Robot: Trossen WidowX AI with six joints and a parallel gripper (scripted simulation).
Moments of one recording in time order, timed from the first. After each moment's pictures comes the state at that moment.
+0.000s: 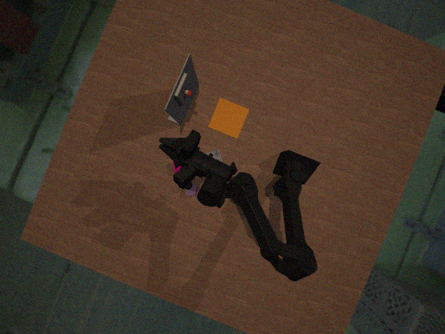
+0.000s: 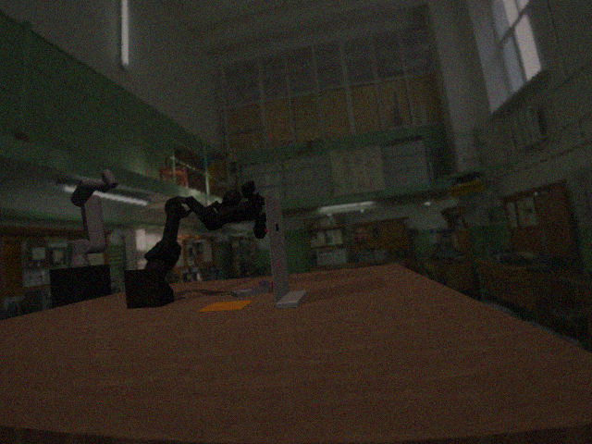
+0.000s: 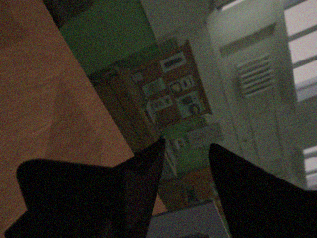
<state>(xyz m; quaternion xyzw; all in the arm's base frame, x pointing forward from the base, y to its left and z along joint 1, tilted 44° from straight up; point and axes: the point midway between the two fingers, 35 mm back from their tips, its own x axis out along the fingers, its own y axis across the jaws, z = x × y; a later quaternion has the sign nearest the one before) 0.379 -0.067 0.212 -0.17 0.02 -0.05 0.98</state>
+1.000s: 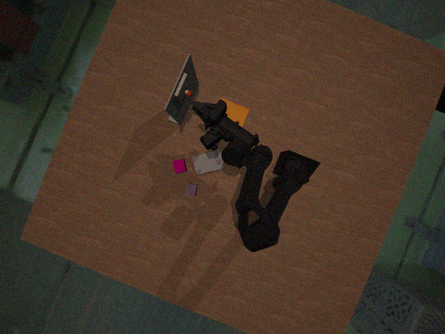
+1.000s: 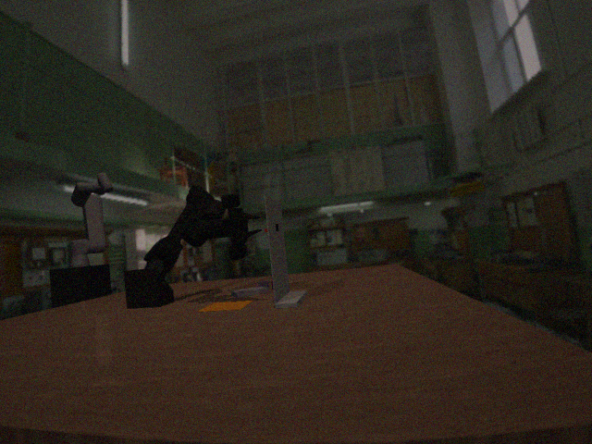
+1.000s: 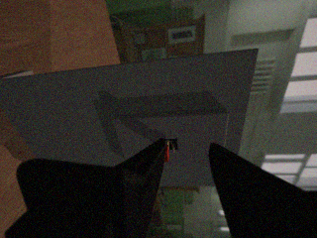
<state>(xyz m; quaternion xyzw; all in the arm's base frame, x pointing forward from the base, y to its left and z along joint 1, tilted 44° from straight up) 0.347 -0.124 0.076 -0.32 0.11 -0.06 0.94</state>
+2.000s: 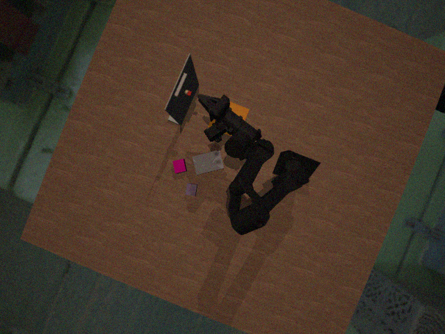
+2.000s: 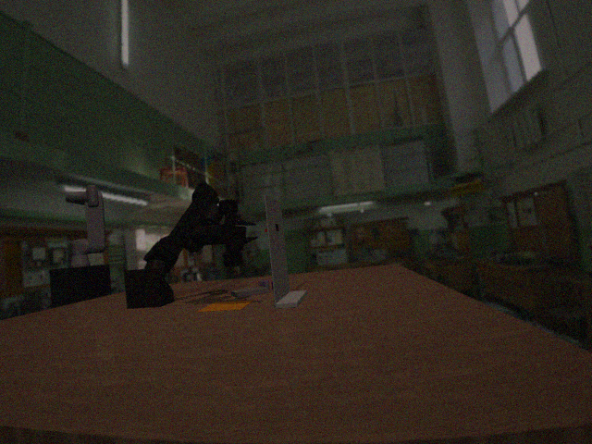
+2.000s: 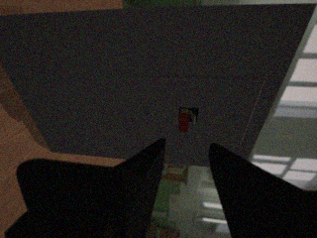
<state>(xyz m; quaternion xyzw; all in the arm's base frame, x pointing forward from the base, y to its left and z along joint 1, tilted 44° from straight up) 0.342 -0.132 0.041 -0.37 0.13 -0.06 0.92</state>
